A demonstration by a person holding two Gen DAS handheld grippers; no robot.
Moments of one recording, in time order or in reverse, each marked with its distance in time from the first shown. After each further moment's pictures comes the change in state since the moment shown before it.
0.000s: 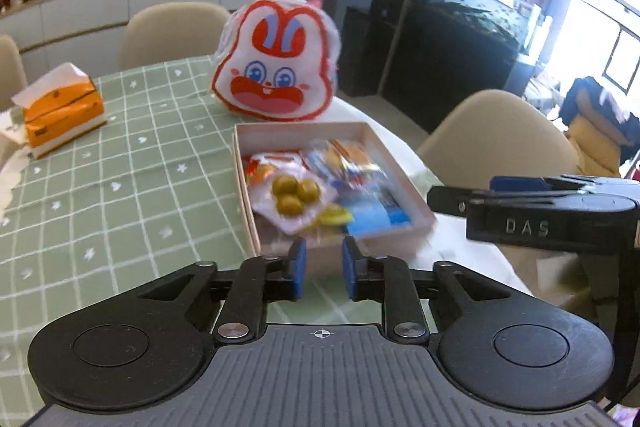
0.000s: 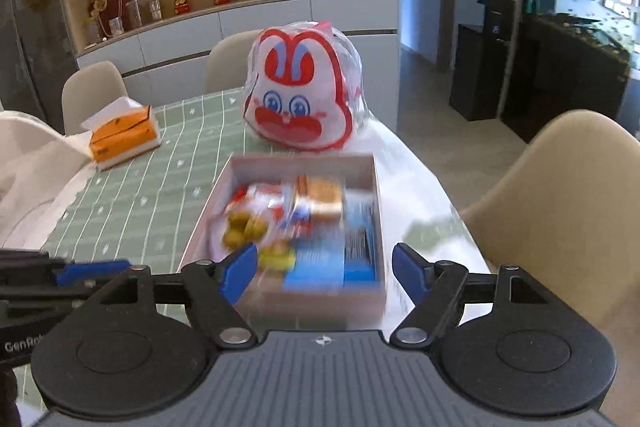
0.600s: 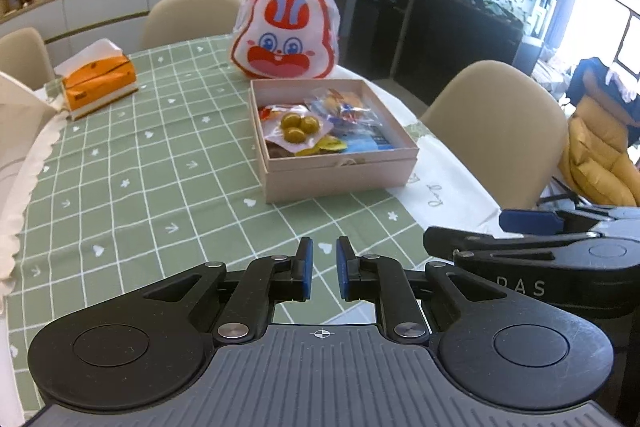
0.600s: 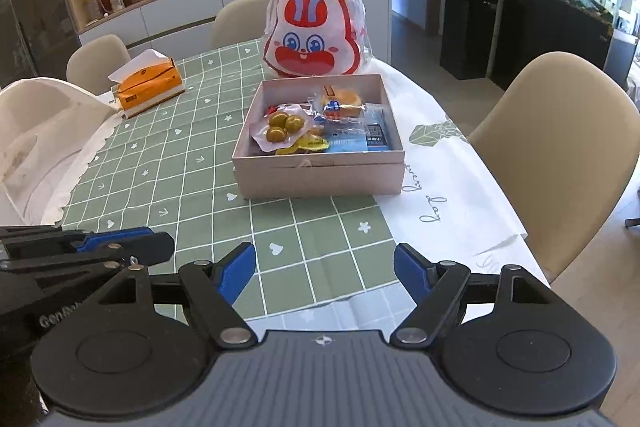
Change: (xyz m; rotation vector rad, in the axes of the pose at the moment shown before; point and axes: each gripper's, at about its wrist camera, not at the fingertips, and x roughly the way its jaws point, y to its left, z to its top) left arm -0.063 -0.014 -0.058 0.001 0.034 0.060; right arm -0.070 0.034 -0.073 0.034 0.103 -0.005
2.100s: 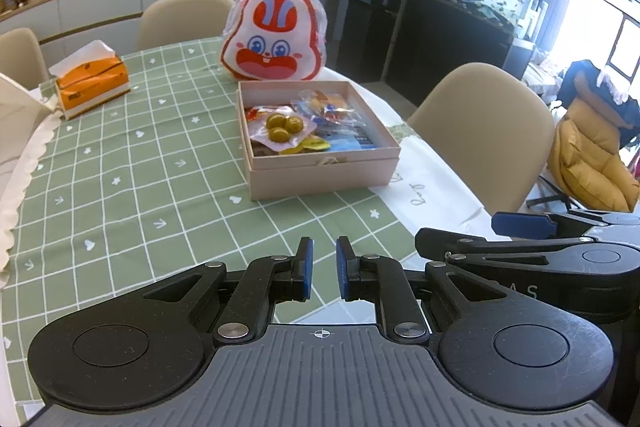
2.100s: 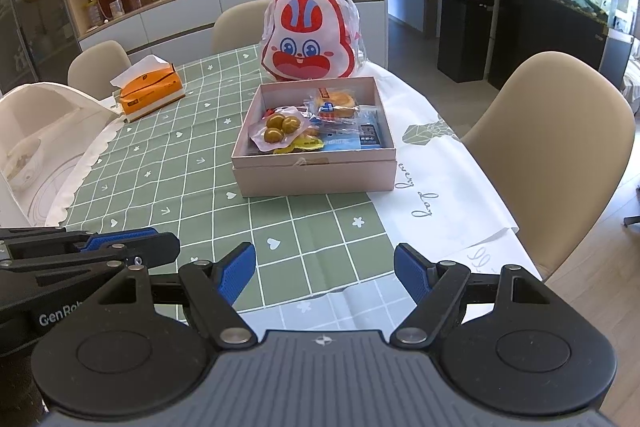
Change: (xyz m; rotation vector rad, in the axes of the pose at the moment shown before) left arm -0.008 -0.011 -0.006 0.010 -0.007 -0.026; right arm -0.014 -0.008 -0.007 0.008 -0.017 0.001
